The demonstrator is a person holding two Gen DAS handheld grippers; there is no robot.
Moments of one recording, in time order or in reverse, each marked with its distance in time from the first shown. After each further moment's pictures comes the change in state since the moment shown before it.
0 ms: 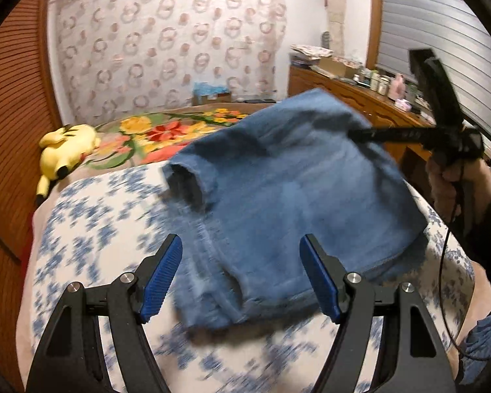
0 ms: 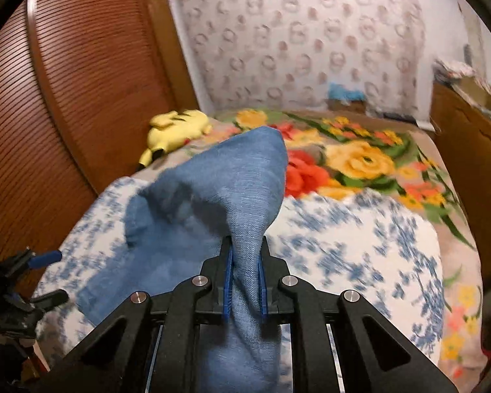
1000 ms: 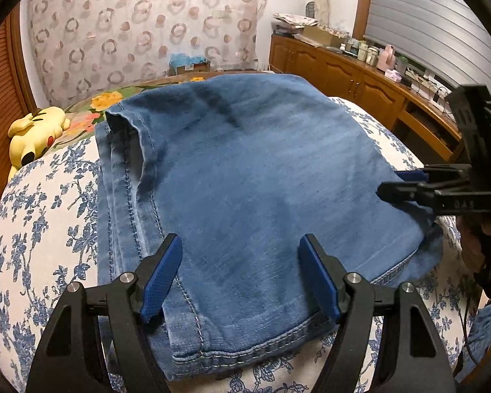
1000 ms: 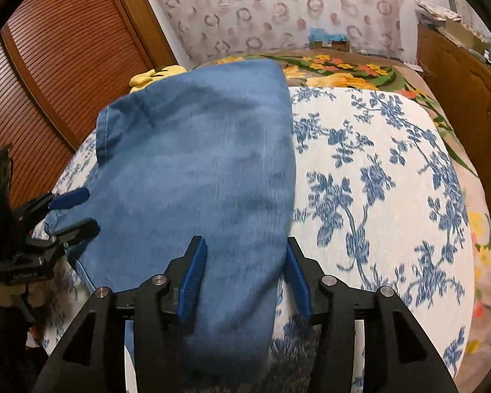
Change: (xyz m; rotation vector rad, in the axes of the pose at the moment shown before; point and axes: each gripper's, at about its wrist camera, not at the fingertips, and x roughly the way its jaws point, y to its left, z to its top) left arm 0.067 -0.025 -0.008 0.027 0.131 -0.067; right arm -0.009 0.001 -0.067 0.081 0.169 -0.028
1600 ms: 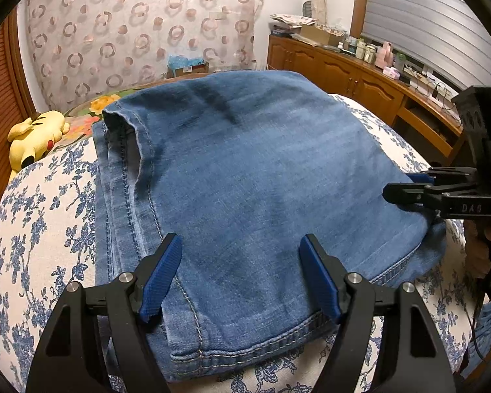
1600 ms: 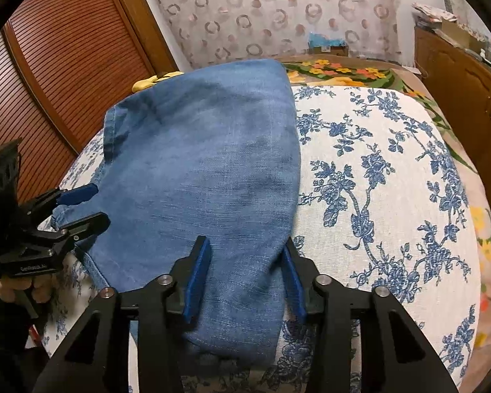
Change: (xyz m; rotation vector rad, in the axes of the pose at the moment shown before) left arm 0.001 -0.003 -0.004 0.020 -0.006 0.007; right arm -0.006 0.003 -0.015 0.019 -0.036 0.014
